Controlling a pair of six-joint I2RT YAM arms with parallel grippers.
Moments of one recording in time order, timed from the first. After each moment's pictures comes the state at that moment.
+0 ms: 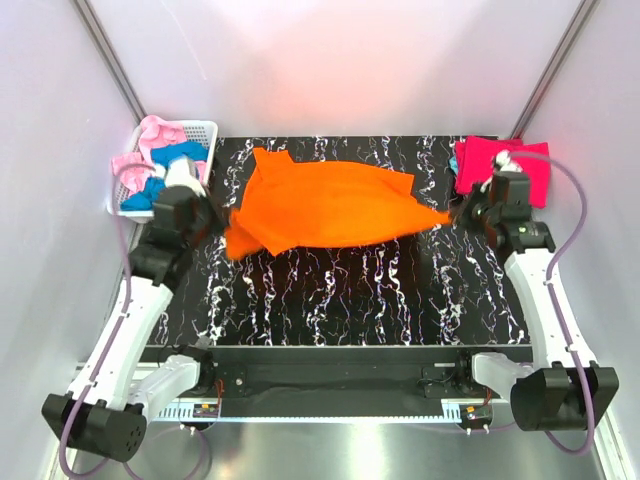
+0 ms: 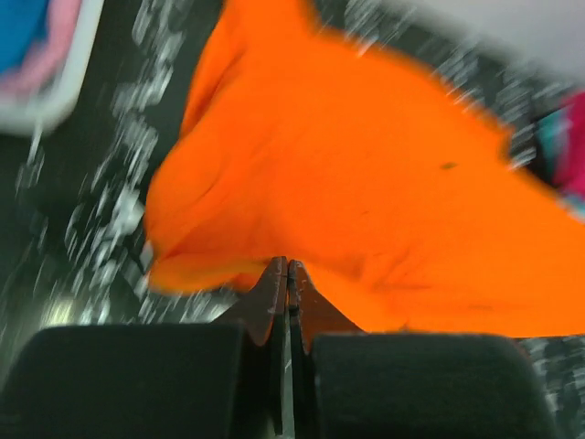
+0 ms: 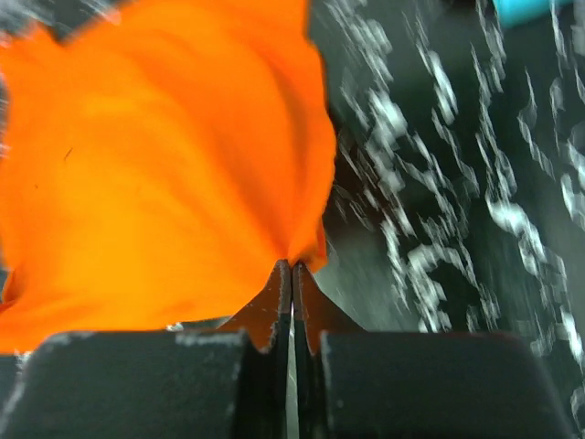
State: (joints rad) left arm -0.22 0.94 1.03 -0.47 -0.06 -0.50; right arm 0.01 1.10 1.11 -0.59 -0.10 0.42
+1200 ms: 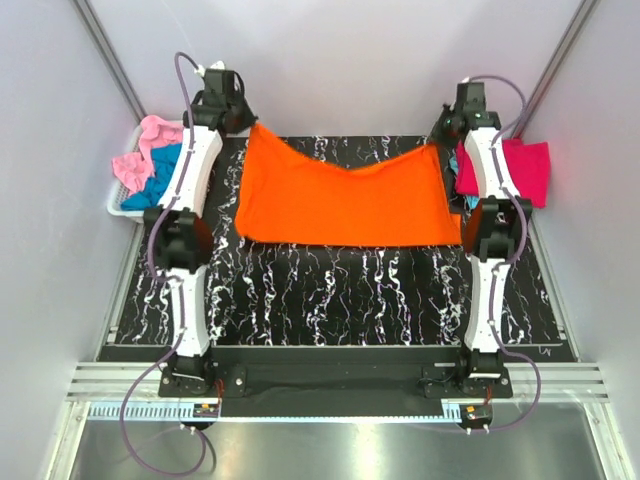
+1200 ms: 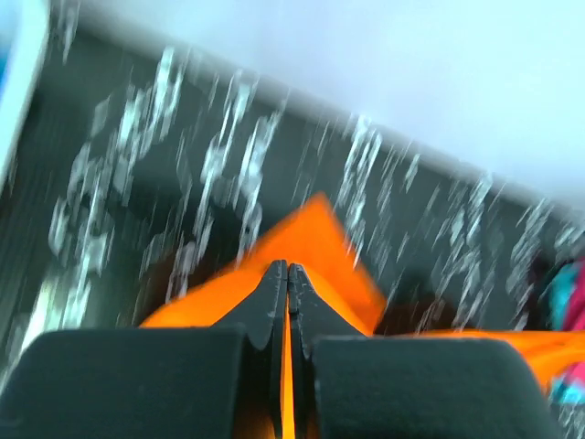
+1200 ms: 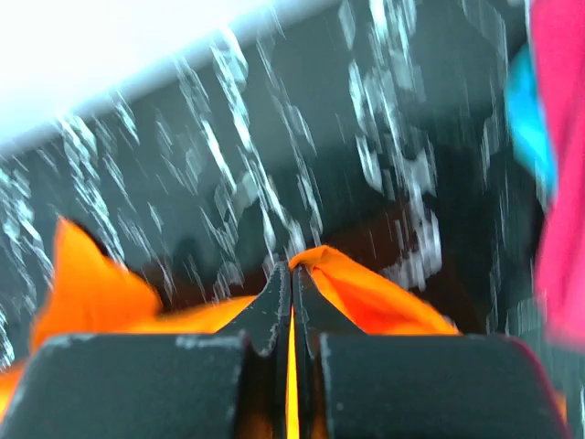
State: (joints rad) left arm -0.14 2.20 2.35 -0.74 -0.03 -0.57; right arm 0.00 2.37 2.36 -0.75 -0.12 0.45
